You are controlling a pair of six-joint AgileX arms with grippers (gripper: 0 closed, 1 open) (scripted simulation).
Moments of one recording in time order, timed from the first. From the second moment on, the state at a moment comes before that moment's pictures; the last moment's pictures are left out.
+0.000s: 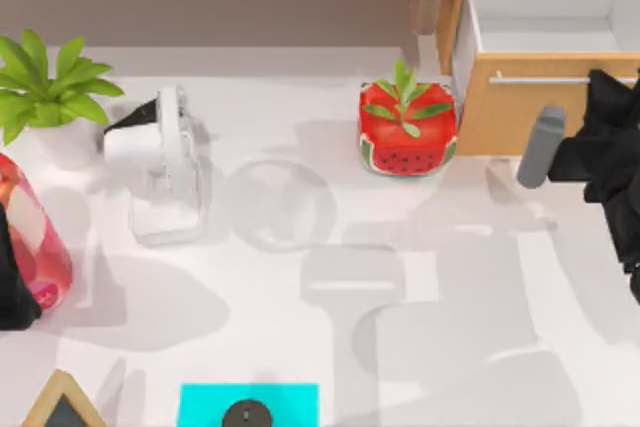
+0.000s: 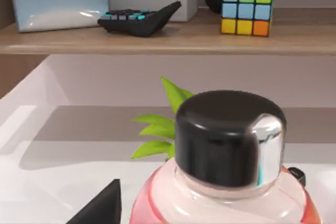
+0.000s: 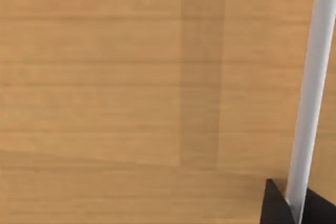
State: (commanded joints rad) left arm 0.00 0.00 0.00 0.00 0.00 0.00; right arm 0.24 2.07 0.56 1.51 0.27 -1.55
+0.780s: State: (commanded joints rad) left arm 0.00 0.00 0.00 0.00 0.00 0.00; right arm 0.20 2.17 0.81 1.35 0.23 -1.55
